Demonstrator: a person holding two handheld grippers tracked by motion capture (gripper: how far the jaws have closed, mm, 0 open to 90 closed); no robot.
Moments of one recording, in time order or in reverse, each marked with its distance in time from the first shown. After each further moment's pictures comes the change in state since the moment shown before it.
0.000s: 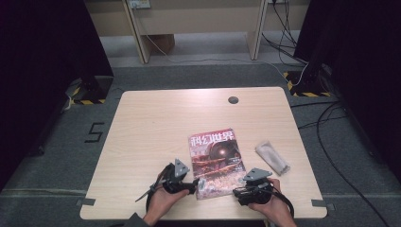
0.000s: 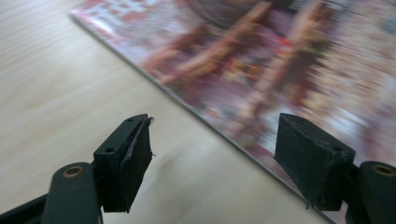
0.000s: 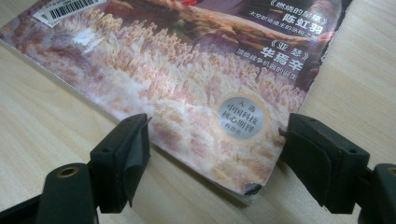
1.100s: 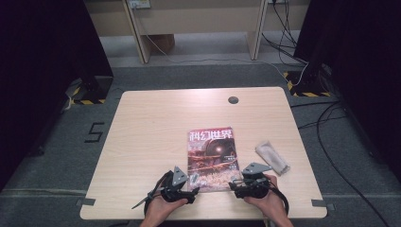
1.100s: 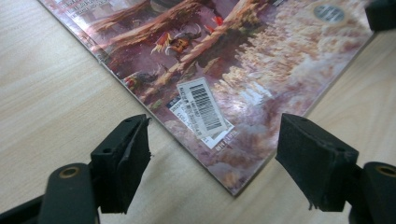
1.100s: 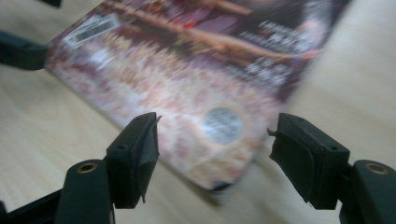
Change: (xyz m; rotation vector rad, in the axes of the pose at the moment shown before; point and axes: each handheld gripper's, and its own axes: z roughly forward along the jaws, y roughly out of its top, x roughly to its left) left arm 0.000 -0.013 -0.008 -0.001 -0.038 -0.018; right arm -0.004 0.017 0.000 -0.077 0.031 0.093
